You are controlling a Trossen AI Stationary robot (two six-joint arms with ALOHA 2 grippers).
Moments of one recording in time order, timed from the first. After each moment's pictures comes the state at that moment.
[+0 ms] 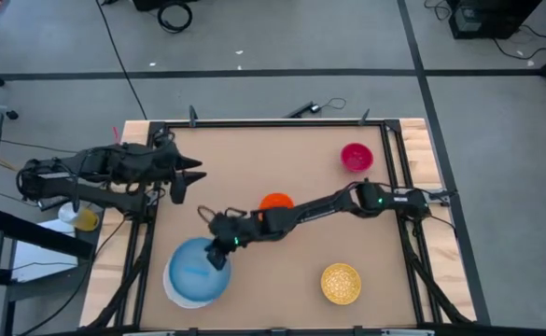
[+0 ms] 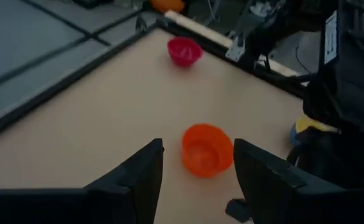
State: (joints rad) left arm -0.03 0.72 0.99 -0.74 -0.30 -0.48; right arm 0.19 2.44 2.12 -0.25 -0.02 0.80
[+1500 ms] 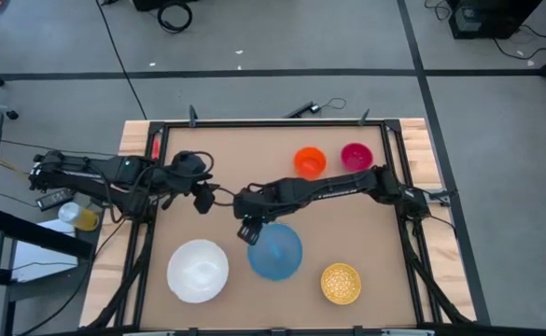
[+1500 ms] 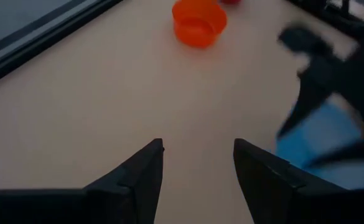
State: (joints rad) left arm -0.13 0.96 0.99 -0.83 -0.43 -0.67; right arm 0.12 2.23 2.16 -1.04 0.10 0.61
